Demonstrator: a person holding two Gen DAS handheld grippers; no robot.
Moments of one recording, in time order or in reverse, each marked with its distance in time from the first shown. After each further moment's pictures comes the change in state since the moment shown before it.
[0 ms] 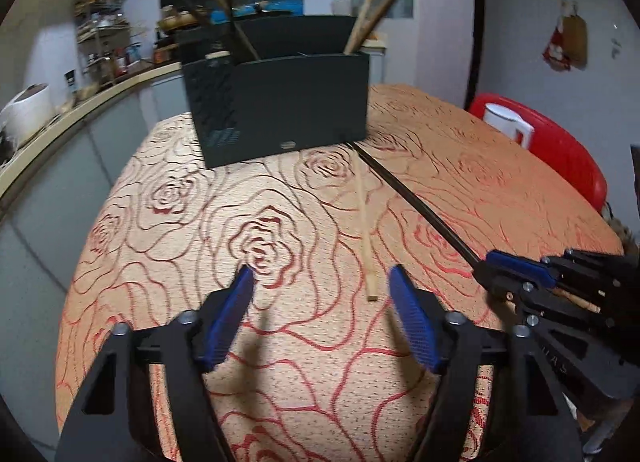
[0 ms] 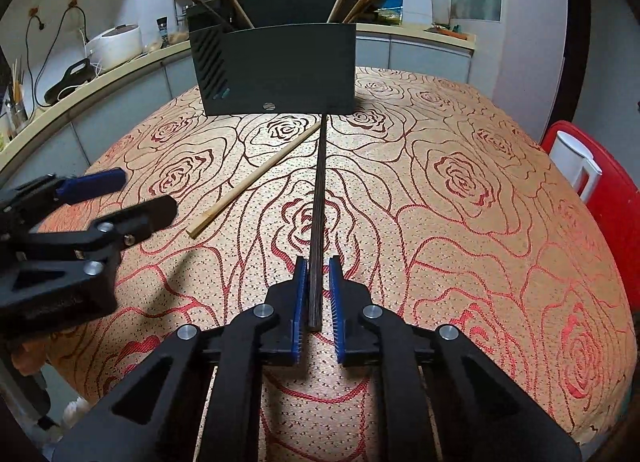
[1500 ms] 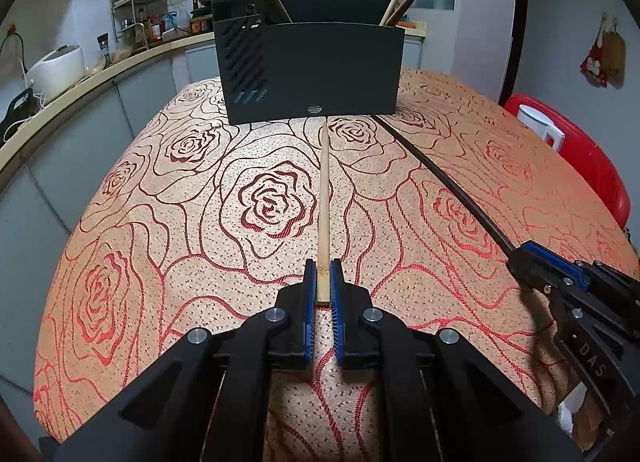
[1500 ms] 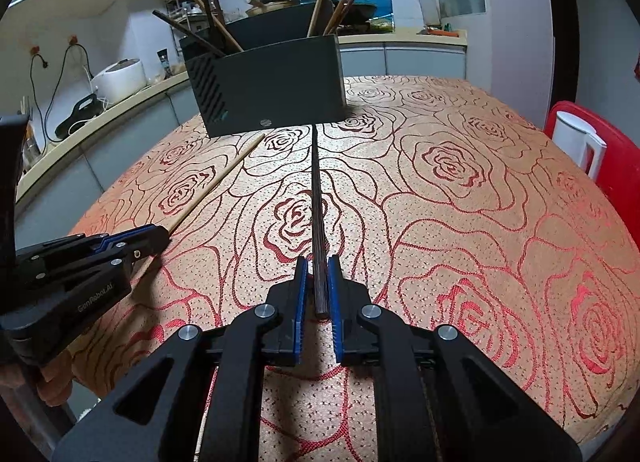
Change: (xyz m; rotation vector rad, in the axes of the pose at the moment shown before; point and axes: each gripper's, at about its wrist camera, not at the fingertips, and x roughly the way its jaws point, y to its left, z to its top) left arm 0.005 -0.005 -0.020 -0.134 0.053 0.099; right arm -0.009 -0.018 -0.015 0.084 -0.078 0.077
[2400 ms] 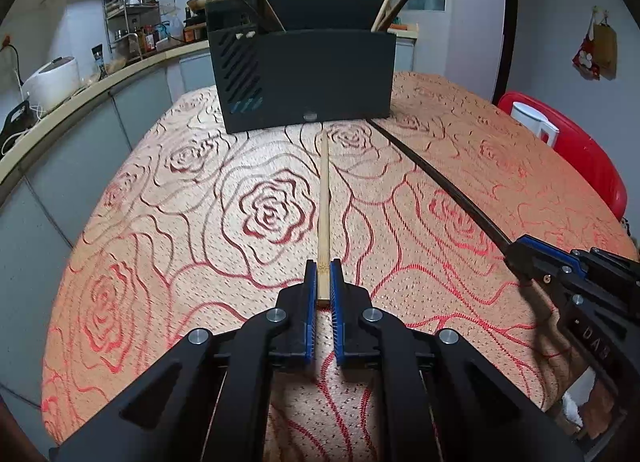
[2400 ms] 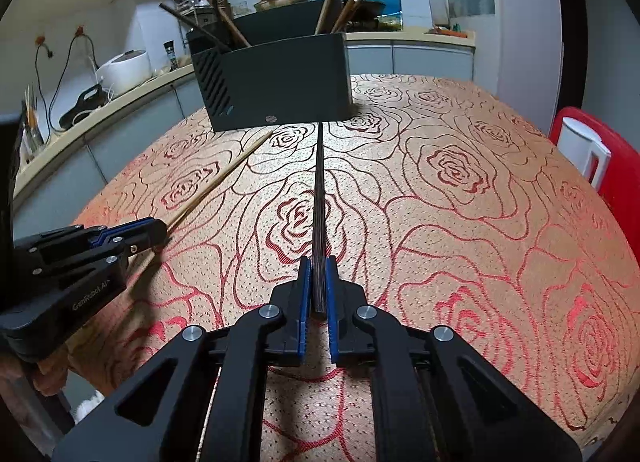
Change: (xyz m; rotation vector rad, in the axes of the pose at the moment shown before) left arm -0.007 0.001 0.004 0.039 -0.025 -0.003; right arm -0.003 -0.002 0.007 -0.019 0.024 0.008
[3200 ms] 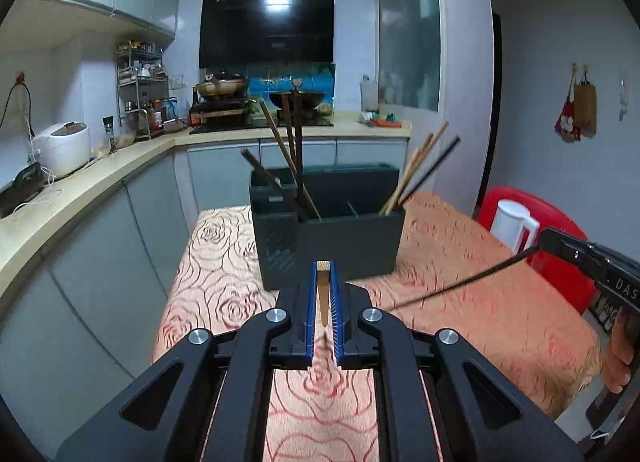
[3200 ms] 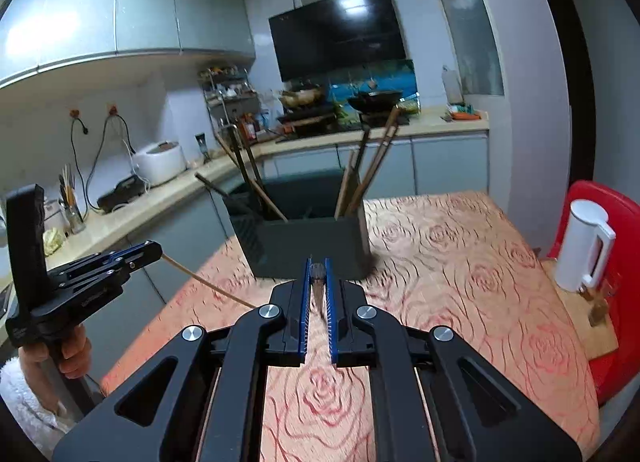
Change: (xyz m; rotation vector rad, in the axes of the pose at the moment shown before) left arm -0.090 0.049 0.108 -0.021 -0.297 -0.053; right arm -0.088 -0.013 0.116 0.010 -0.295 0.131
